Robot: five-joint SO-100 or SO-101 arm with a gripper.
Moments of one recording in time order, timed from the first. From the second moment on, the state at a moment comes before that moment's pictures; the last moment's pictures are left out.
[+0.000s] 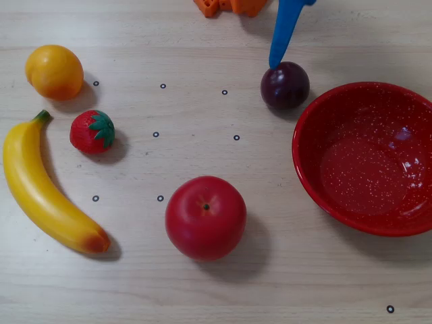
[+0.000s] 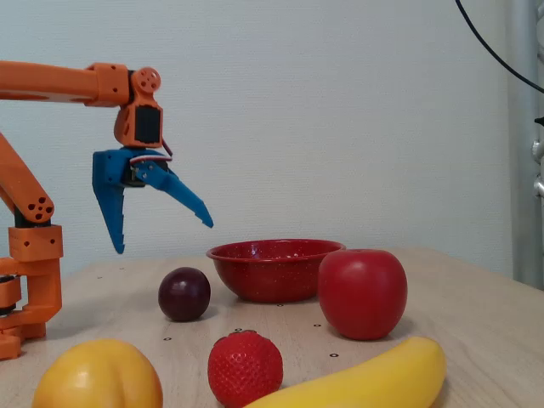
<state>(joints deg) 30.0 115.4 114.8 94.5 -37.7</state>
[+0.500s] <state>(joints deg) 30.1 101.4 113.8 86.4 -37.7</state>
